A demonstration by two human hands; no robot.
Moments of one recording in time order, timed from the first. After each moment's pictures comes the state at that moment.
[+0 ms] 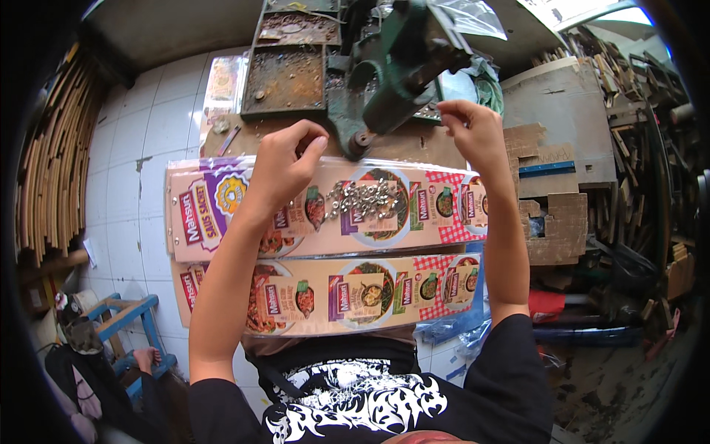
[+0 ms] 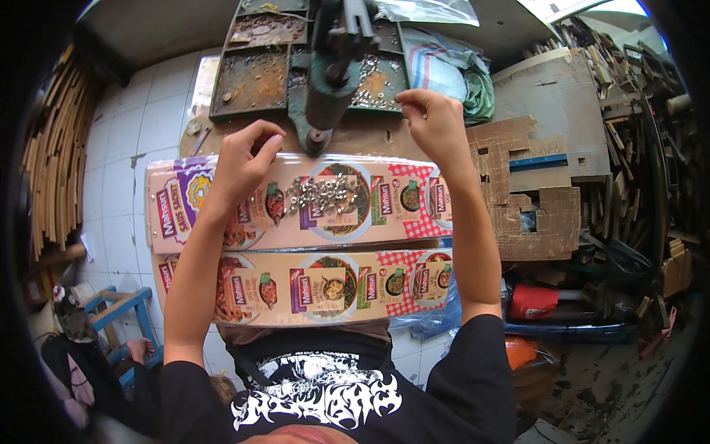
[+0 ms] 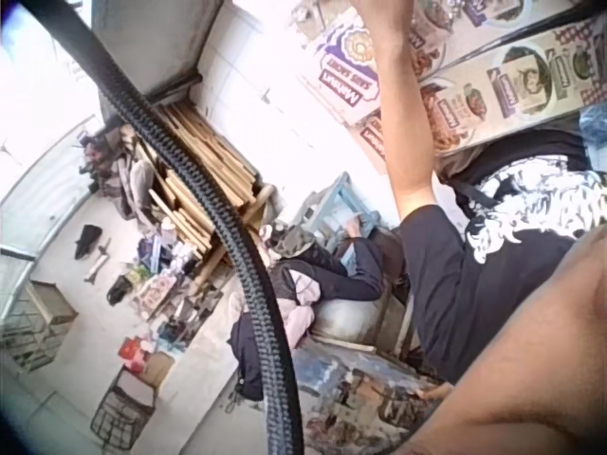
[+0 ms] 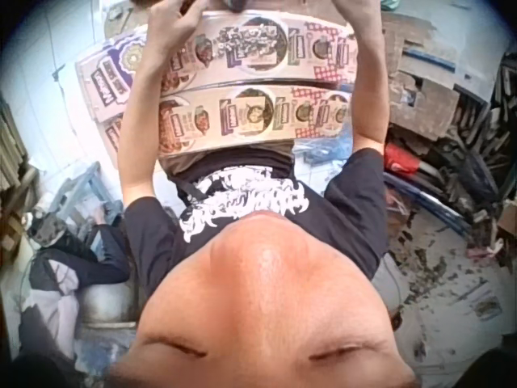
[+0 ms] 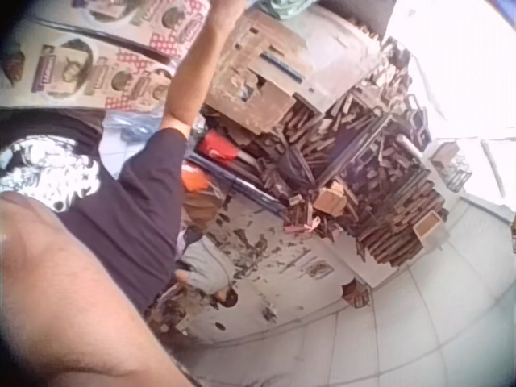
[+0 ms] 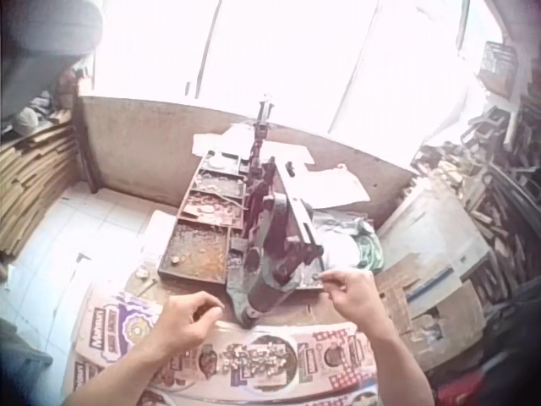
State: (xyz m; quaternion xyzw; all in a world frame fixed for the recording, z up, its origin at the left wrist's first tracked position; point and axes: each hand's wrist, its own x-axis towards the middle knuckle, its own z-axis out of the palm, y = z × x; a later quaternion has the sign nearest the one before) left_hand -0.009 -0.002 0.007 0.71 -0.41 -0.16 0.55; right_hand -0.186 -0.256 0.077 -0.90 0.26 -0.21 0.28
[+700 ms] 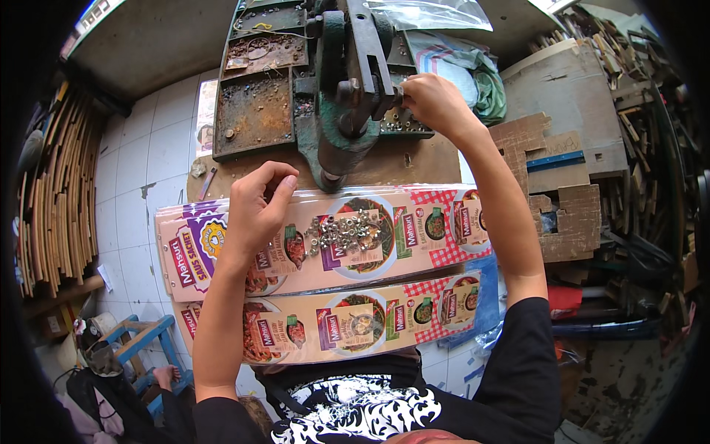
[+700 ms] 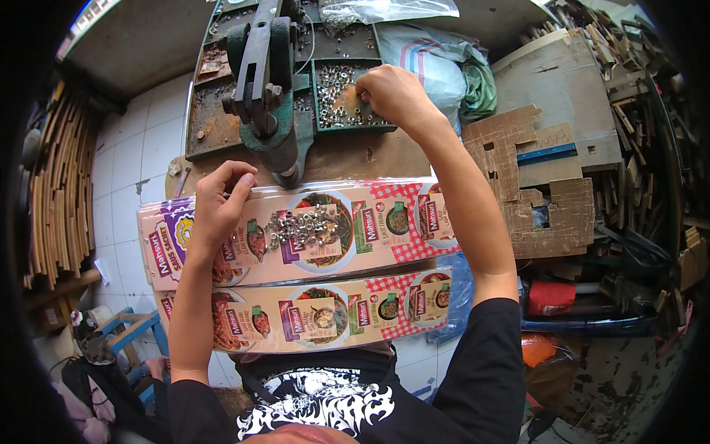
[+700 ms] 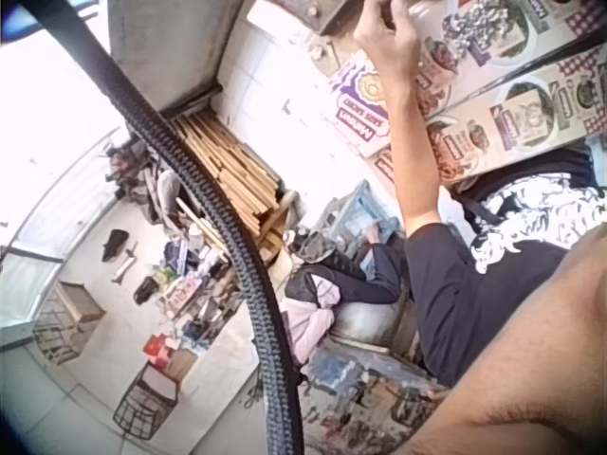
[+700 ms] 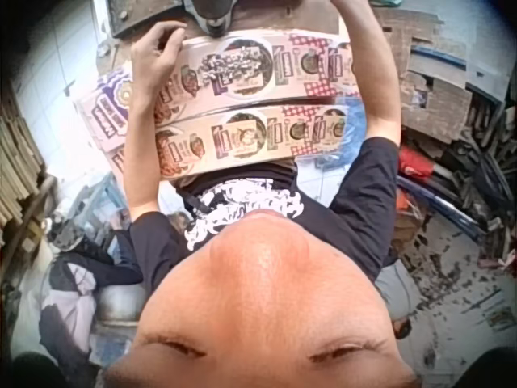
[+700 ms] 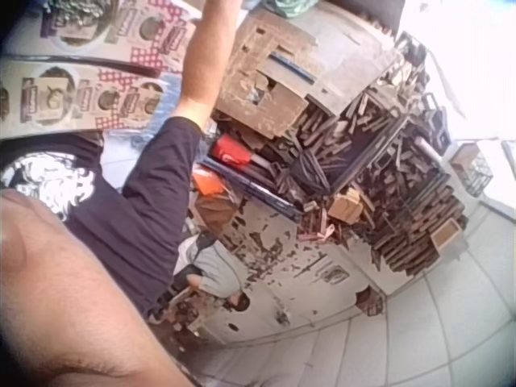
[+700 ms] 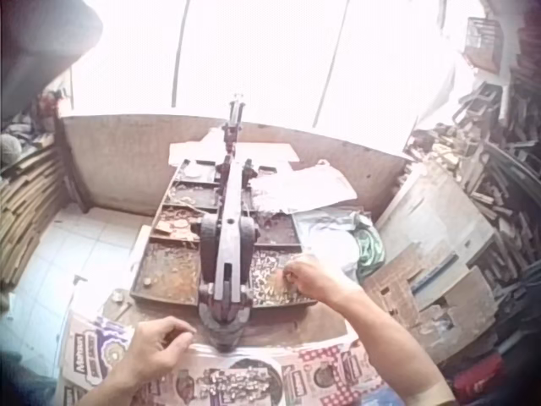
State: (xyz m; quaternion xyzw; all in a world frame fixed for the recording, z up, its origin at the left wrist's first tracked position) left_hand -0.011 -0.004 0.009 0.71 -0.38 -0.18 0.56; right_hand -0.119 -0.332 0.055 -0.99 0.09 -0.06 0.03
